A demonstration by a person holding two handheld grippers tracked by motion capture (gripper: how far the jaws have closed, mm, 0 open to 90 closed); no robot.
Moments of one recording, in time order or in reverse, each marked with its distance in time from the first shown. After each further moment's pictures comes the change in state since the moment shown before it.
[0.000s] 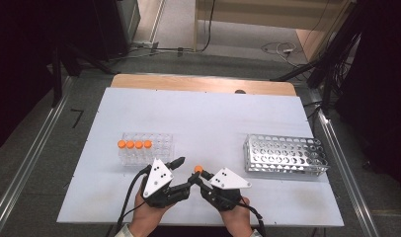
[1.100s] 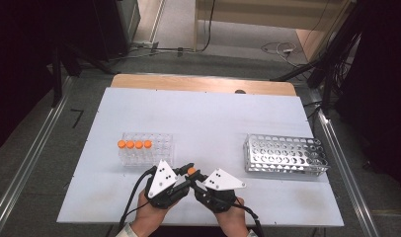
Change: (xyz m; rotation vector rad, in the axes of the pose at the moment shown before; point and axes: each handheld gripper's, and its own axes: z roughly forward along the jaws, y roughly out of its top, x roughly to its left) left arm -0.001 -0.006 0.007 0.025 -0.037 0.017; right arm 0.009 0.006 0.003 0.000 0.052 -0.003
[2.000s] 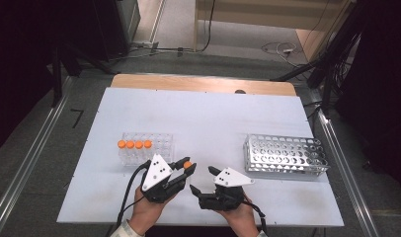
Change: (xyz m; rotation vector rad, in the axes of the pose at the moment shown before) left arm 0.014 0.012 -0.006 -0.023 0.031 -0.033; right arm -0.022 -0.017 -0.005 0.055 -0.007 0.055
